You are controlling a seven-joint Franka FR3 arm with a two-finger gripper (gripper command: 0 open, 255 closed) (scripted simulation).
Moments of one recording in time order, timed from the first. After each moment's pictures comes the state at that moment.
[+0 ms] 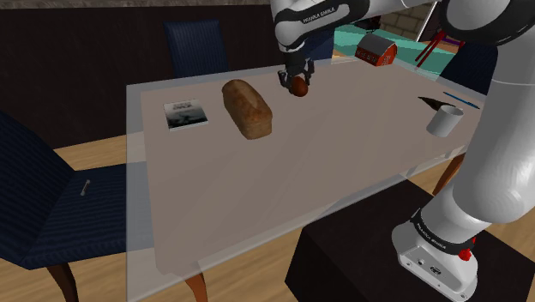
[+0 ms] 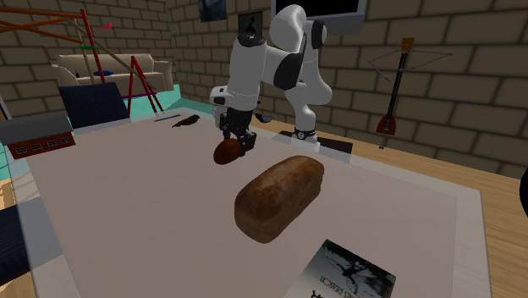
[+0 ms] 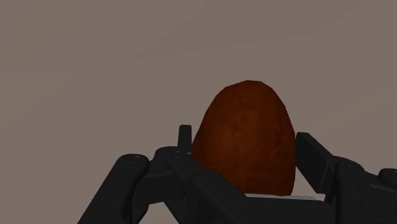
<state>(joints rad) -0.02 0.36 0.08 -1.63 -0.34 1.84 0.40</state>
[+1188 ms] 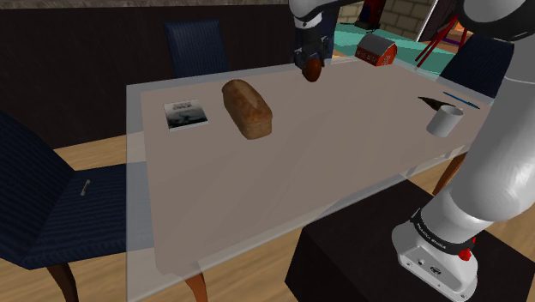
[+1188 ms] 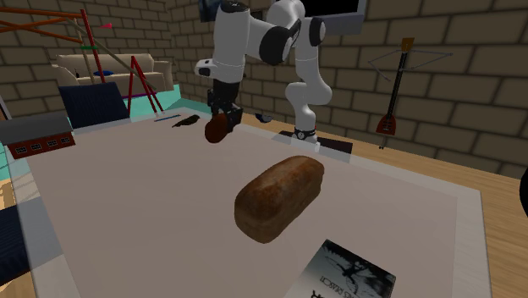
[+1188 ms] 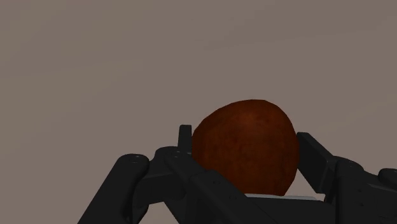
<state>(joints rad) -0.07 0.29 0.05 -1.57 -0.33 1.73 0.28</state>
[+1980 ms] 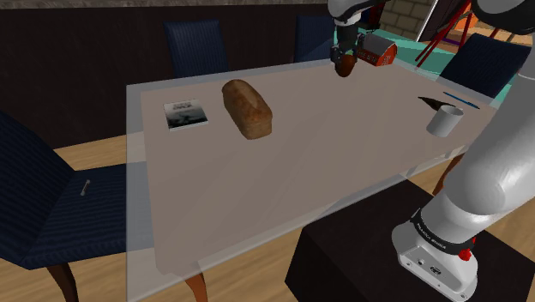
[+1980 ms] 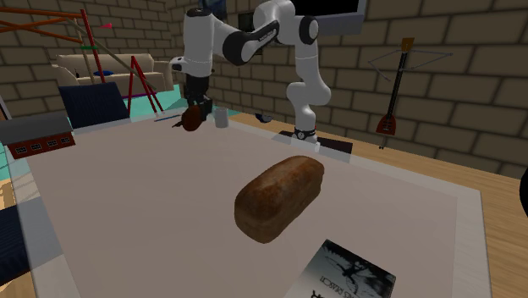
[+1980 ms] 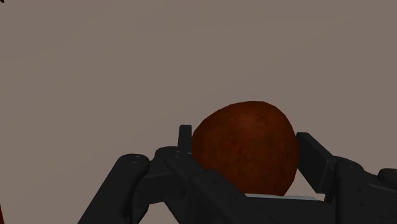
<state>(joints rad) -0.23 0.22 -0.05 -1.67 -0.33 1.85 0.04</state>
